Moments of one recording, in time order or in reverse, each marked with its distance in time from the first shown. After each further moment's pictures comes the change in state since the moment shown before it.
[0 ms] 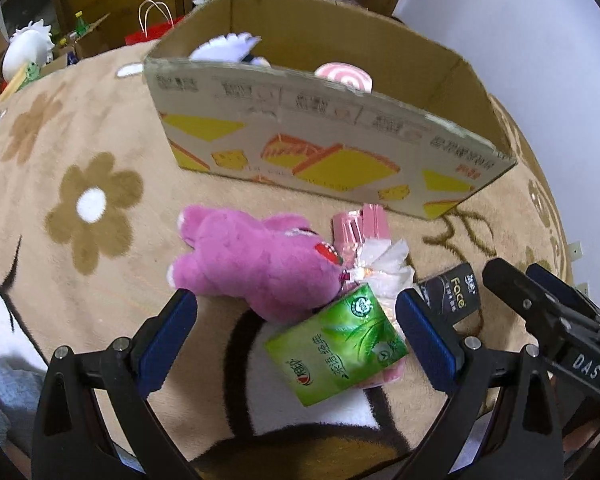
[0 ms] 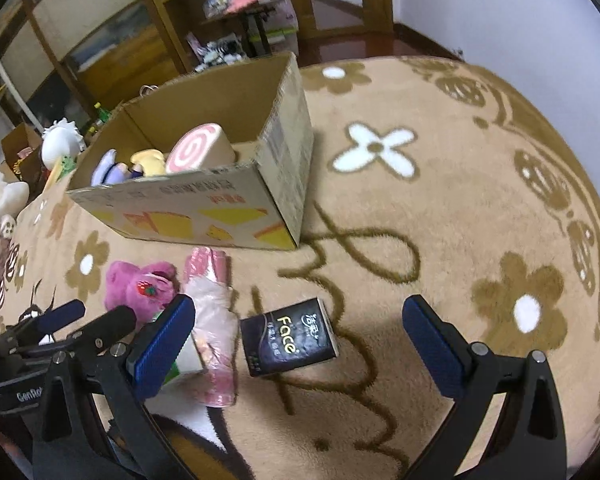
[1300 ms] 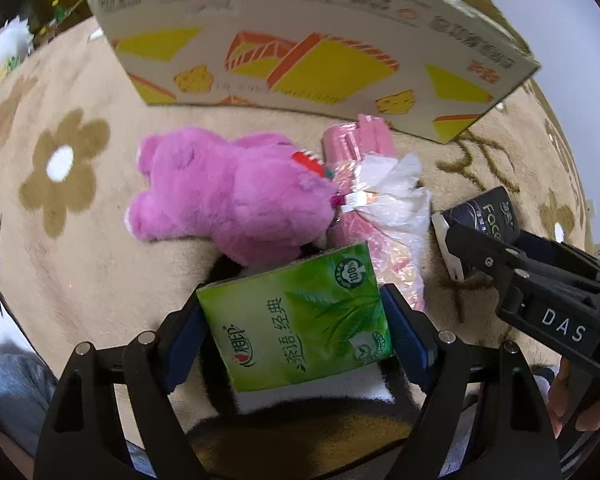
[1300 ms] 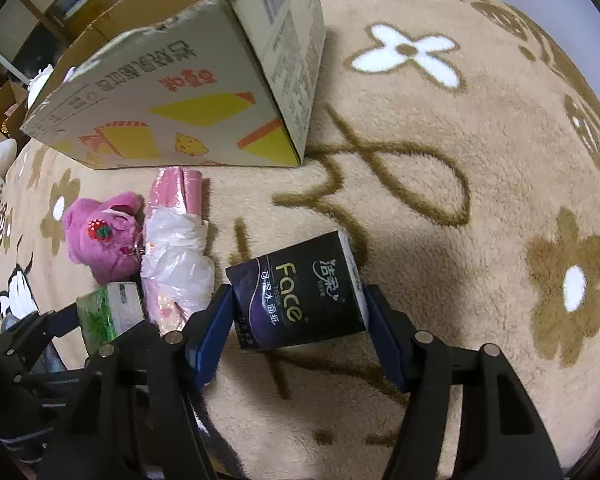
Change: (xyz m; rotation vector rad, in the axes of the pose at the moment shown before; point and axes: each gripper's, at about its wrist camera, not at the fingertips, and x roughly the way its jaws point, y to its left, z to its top) left arm 0.036 -0.020 -0.022 0.073 0.155 0.035; right arm 0.057 0.012 -0.014 -0.050 0.240 0.015
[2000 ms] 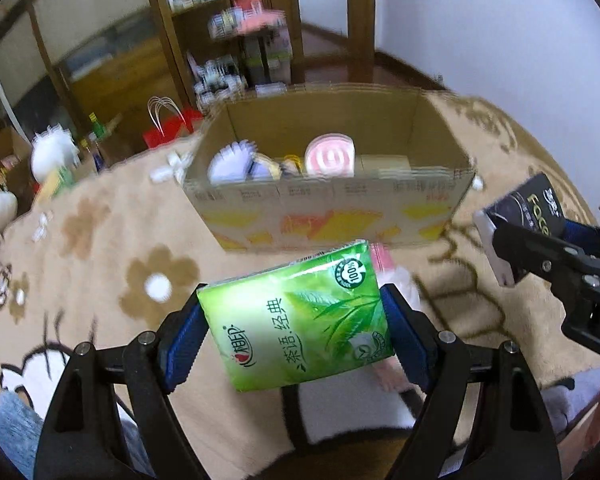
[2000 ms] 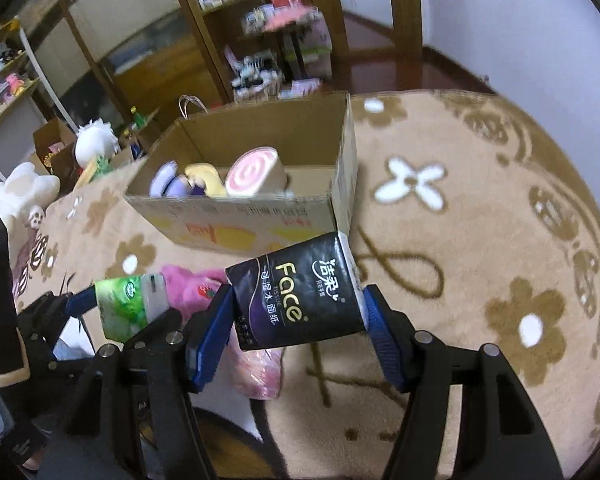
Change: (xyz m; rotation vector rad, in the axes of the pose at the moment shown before) left arm -0.111 -0.003 0.002 0.134 -0.427 0.178; right arm -0.115 0.028 -0.009 -0.052 -0.367 0.047
